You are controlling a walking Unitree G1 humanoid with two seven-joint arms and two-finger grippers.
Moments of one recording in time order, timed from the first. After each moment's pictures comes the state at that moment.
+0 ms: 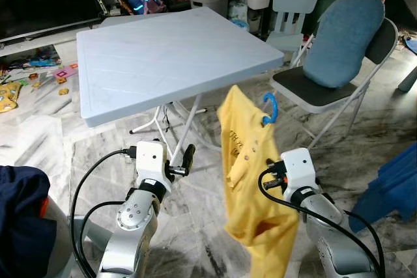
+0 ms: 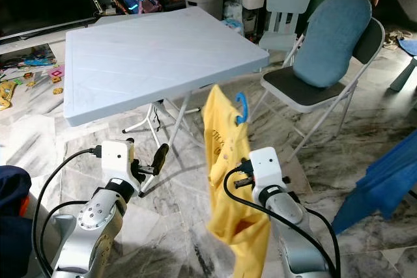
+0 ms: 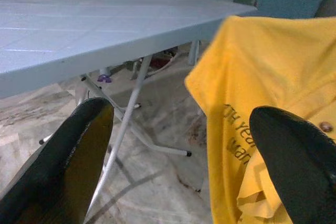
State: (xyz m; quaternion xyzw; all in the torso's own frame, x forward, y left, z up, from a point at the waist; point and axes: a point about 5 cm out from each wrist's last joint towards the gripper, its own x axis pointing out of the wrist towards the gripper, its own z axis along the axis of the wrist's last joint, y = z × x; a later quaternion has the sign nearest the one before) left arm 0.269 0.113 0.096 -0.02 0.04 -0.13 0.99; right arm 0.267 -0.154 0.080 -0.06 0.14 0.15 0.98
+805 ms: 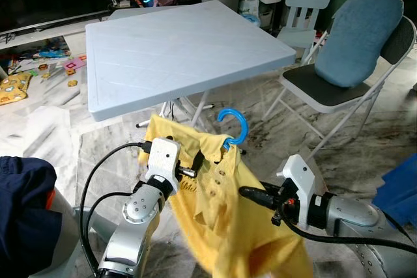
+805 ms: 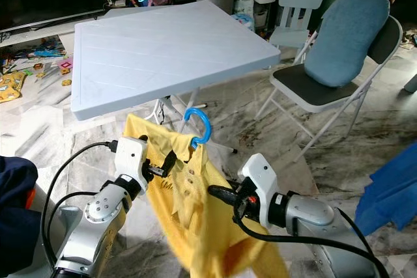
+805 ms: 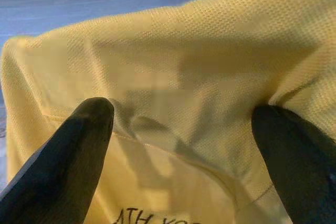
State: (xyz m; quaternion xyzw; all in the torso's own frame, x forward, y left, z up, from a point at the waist) left arm 0.276 0.101 0.095 0.01 0.03 -0.19 0.98; right arm 0.231 -0.148 0.123 -0.03 0.16 0.47 0.87
